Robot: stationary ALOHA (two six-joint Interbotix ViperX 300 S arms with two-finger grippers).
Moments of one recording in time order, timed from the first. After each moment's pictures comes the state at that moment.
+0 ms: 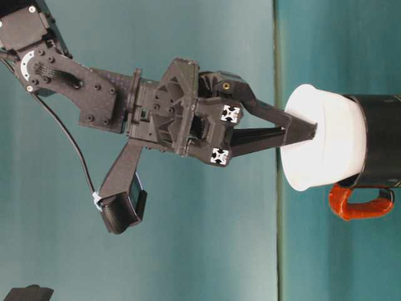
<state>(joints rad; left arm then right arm) 0.00 -0.40 0.76 0.02 0.58 0.11 -0.07 0.22 0.17 0.01 0.89 0.27</state>
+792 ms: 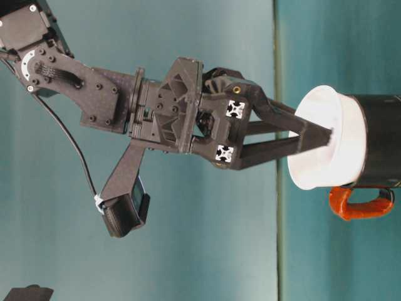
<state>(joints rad) 0.00 -0.40 0.76 0.02 0.58 0.11 -0.05 0.22 0.17 0.03 0.90 0.25</state>
